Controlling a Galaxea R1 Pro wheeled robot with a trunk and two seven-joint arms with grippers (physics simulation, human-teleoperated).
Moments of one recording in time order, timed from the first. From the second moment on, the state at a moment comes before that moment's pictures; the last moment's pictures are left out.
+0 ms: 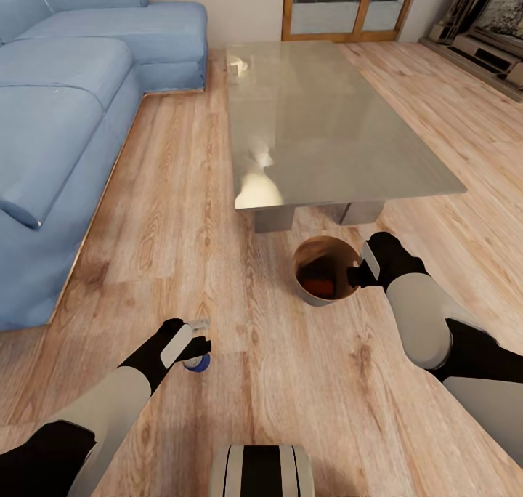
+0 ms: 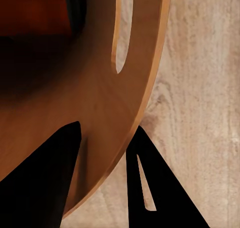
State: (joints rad) left arm -0.89 -0.01 -0.28 -0.50 0.67 0.70 0.44; right arm -1.33 0.00 -0.39 -0.39 0.41 1.05 -0.03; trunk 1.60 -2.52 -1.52
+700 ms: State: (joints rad) left arm -0.89 -0.01 -0.28 -0.50 0.67 0.70 0.43; right arm -1.31 0.00 -0.39 -0.44 0.39 1.05 -0.03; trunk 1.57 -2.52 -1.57
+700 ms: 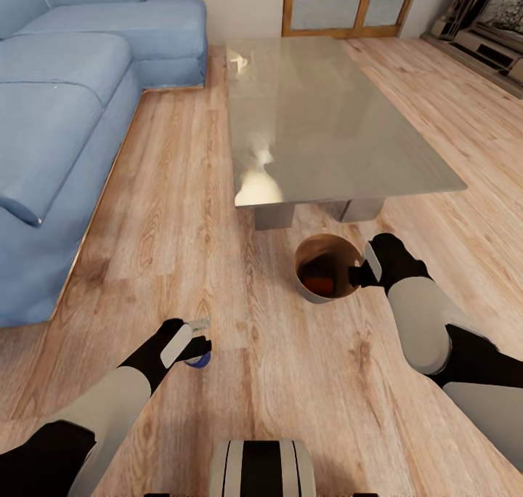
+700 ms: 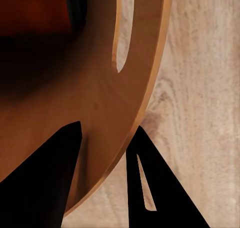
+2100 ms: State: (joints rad) left arm -0.89 -0.01 -0.29 -0.50 0.67 0.68 0.44; right arm -1.58 0.00 -0.32 -0.15 0.42 1.05 -0.06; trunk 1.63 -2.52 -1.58
